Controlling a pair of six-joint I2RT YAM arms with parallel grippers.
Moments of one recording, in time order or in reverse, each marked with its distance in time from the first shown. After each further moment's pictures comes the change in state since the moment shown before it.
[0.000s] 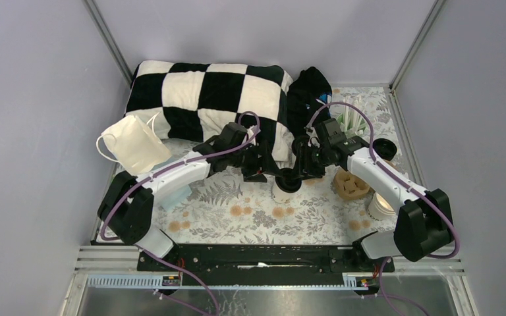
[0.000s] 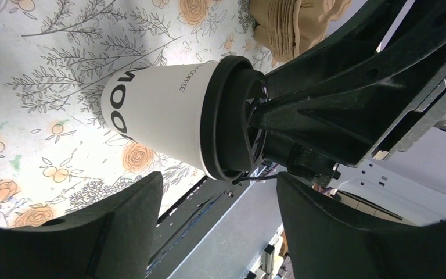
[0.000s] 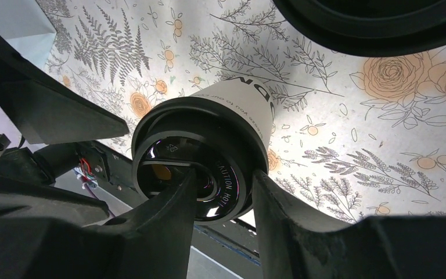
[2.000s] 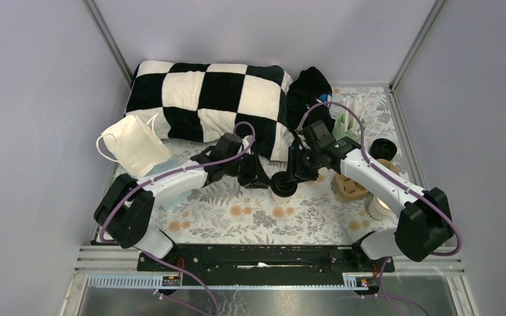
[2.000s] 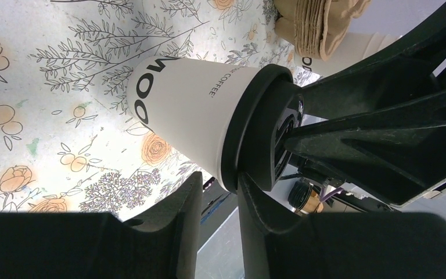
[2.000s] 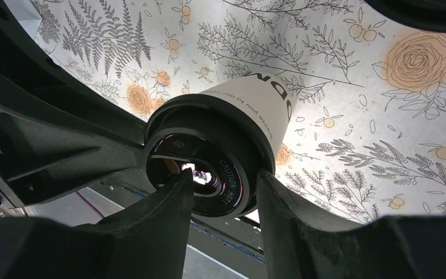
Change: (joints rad) left arm 0.007 -0.035 -0.162 0.119 -0.004 -0.041; right arm 0.130 0.010 0.048 -0.042 0.103 0.055
